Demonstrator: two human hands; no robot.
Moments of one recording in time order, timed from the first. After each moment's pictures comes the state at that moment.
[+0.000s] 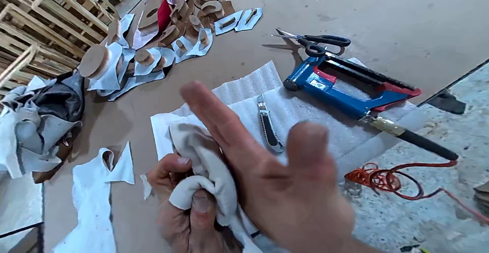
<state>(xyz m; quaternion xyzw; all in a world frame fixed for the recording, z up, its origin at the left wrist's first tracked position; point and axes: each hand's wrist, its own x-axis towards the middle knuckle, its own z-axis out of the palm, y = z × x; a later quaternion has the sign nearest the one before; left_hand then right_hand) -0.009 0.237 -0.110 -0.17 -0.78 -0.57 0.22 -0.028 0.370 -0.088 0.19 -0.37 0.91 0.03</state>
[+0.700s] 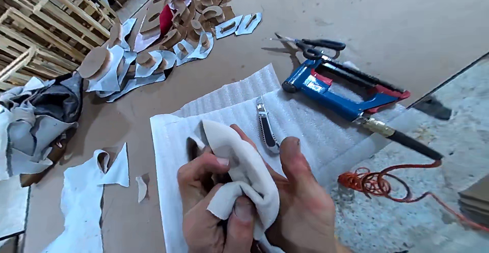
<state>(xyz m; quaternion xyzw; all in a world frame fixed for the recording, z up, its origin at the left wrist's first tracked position) 0.005 0.250 -0.109 -0.23 -0.80 -0.52 0.19 0.018 0.367 -0.111 -0.03 -0.22 0.98 -0.04</state>
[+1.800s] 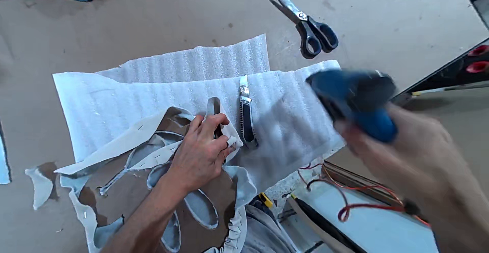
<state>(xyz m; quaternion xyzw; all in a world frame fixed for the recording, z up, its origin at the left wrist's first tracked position) -0.076 0.235 -0.246 -0.37 -0.87 -0.31 -0.03 -0.010 0.552 -0.131 -0.15 -0.98 0.16 -0.05</state>
